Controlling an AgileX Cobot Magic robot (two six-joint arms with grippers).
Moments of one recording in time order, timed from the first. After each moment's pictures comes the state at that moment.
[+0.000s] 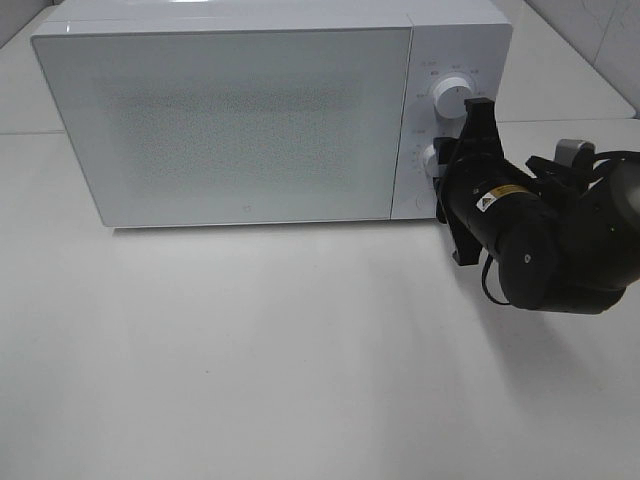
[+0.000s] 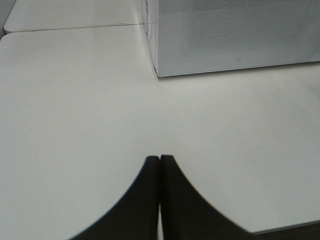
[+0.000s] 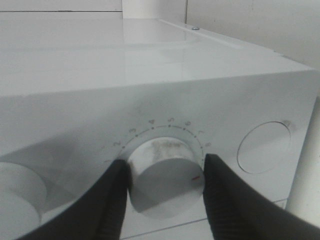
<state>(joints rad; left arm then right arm) -0.13 0.00 -0.50 -0.06 1.05 0.05 0.51 1.99 -0.68 0.44 -1.07 1.36</state>
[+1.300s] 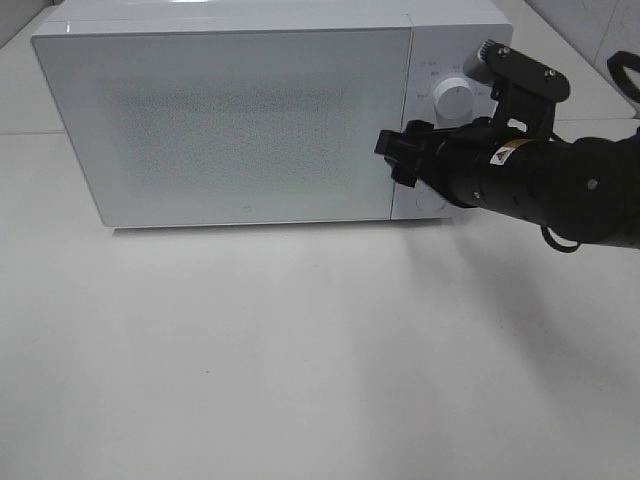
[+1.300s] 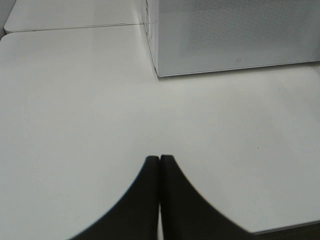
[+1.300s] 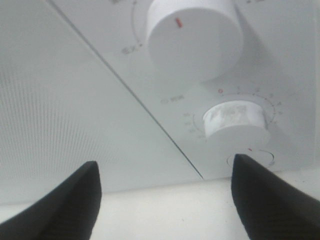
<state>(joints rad) -0.13 0.00 -0.50 -0.06 1.05 0.05 0.51 1.71 -0.69 0.39 -0.51 0.09</state>
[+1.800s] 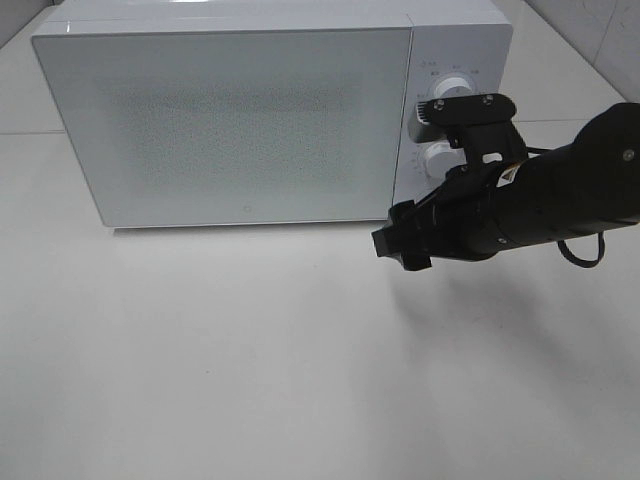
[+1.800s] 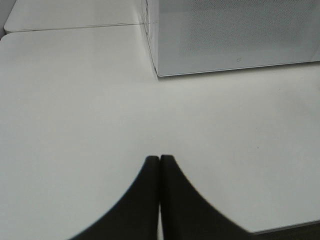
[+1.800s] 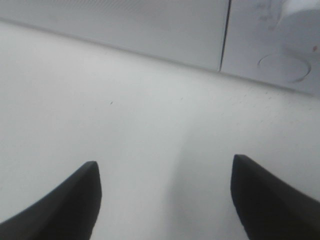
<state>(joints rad) -0.13 0.00 -0.50 -0.06 1.05 0.05 0.51 1.62 -0.71 0.39 -0.02 -0.31</state>
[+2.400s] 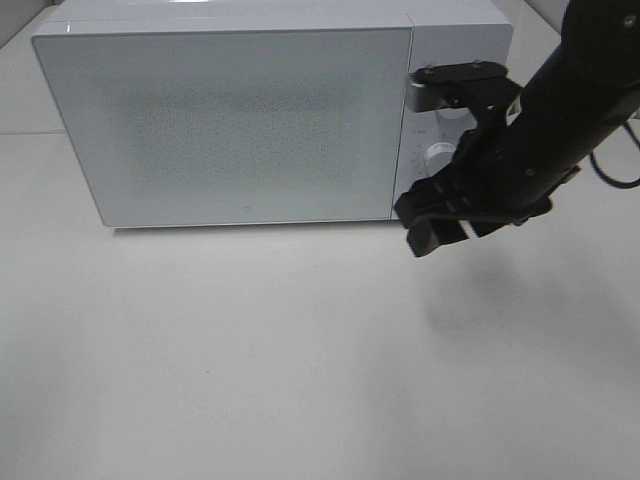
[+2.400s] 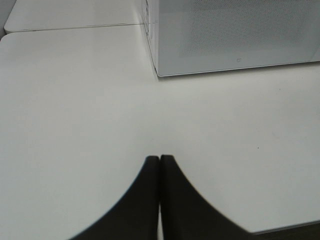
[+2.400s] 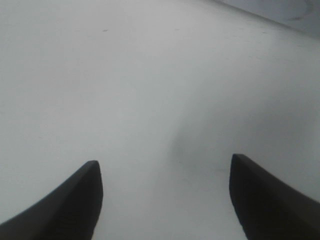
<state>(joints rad) -0.13 0.00 -0.50 -0.06 1.05 0.05 0.44 1.62 -1.00 0.04 0.61 -0.02</state>
